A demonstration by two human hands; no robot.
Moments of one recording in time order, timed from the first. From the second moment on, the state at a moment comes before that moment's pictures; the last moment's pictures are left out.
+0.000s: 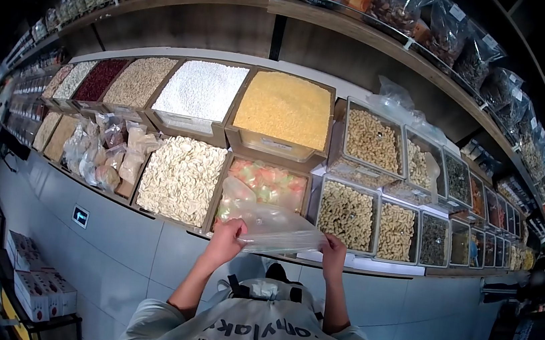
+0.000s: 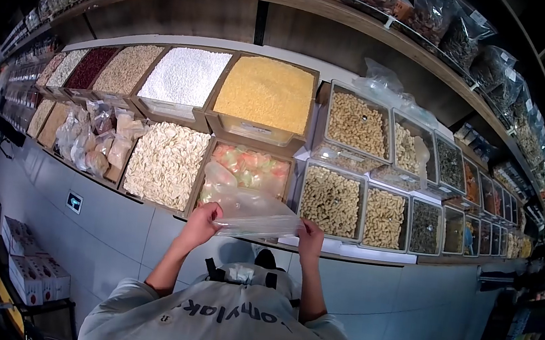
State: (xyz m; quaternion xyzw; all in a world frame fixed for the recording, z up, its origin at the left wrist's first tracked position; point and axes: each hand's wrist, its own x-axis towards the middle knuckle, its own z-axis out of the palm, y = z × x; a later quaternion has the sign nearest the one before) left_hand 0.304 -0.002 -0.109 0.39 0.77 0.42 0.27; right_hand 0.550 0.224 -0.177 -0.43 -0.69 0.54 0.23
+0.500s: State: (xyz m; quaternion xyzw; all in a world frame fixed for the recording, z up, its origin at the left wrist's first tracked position) left_hand 0.284 -0.014 -0.162 -0.06 0.45 0.78 0.42; right_hand 0.546 0.211 -0.149 -0.28 -0.25 0.90 0.22
